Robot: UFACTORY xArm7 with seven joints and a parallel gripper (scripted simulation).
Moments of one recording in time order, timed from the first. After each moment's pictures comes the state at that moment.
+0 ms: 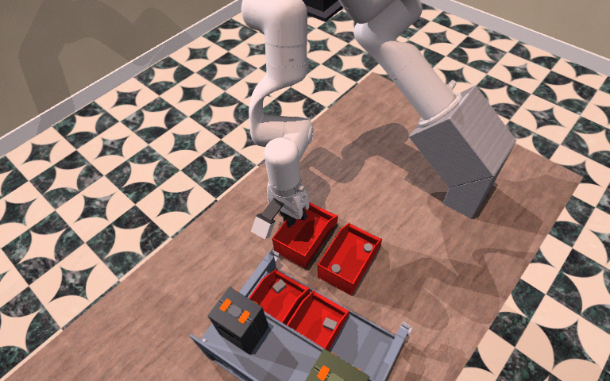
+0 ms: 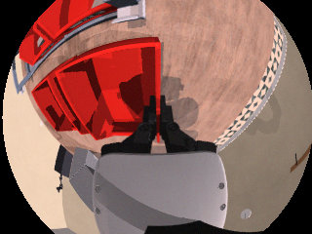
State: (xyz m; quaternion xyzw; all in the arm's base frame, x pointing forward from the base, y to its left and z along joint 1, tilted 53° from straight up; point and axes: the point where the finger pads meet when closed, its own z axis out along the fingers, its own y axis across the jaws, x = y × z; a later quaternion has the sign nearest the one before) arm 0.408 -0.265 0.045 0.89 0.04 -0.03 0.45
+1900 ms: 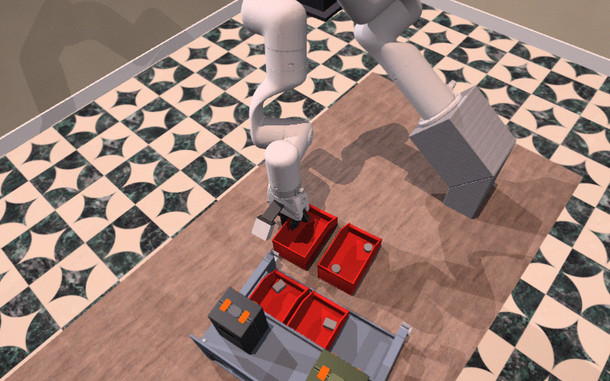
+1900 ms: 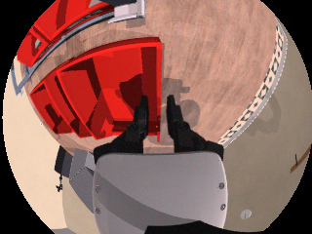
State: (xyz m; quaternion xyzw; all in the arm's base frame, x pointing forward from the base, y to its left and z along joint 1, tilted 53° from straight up) arm 0.408 -0.271 0.041 0.89 0.04 -0.03 0.45
